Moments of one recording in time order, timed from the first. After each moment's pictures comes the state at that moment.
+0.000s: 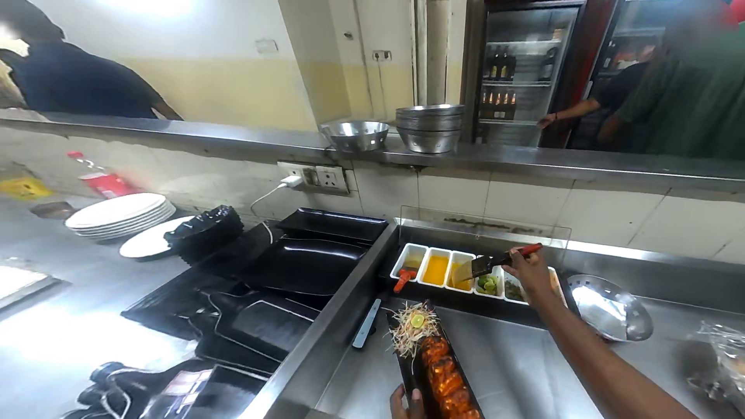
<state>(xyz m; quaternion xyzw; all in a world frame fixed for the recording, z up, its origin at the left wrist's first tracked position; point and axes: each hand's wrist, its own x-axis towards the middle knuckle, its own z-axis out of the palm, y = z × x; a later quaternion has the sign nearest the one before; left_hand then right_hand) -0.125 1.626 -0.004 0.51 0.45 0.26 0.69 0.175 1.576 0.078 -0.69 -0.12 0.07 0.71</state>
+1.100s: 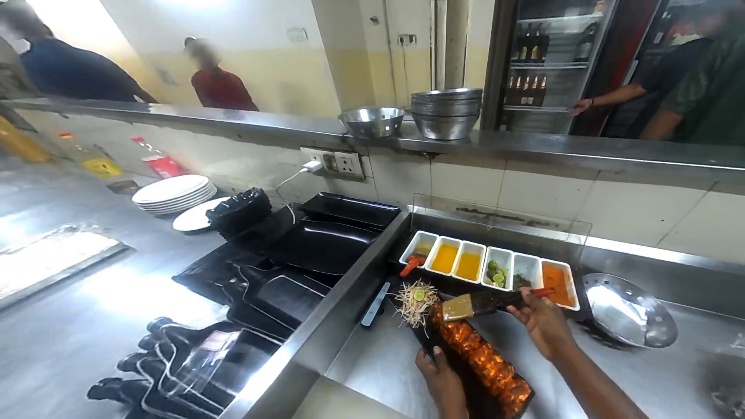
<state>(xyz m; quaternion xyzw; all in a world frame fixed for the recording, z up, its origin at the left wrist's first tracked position) -0.038 1.599 -0.019 0.43 0.53 0.37 0.64 0.113 1.525 0.053 -0.56 0.00 0.24 0.79</state>
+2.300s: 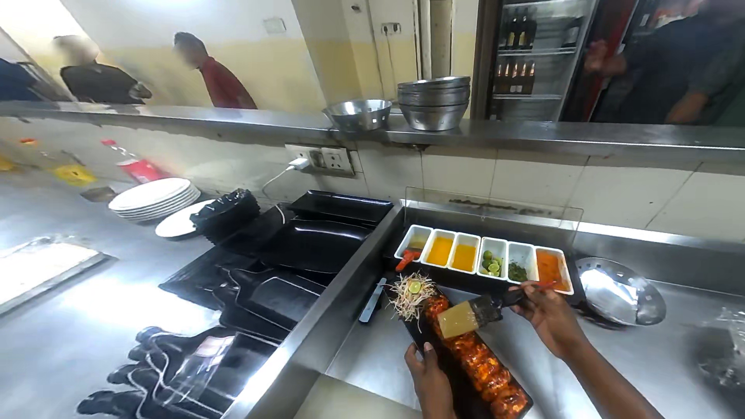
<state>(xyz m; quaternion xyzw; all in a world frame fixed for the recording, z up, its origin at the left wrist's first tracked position) -0.072 1.605 0.008 0.45 0.50 0.33 0.66 0.095 1.501 0.063 -0.55 -0.06 0.26 0.79</state>
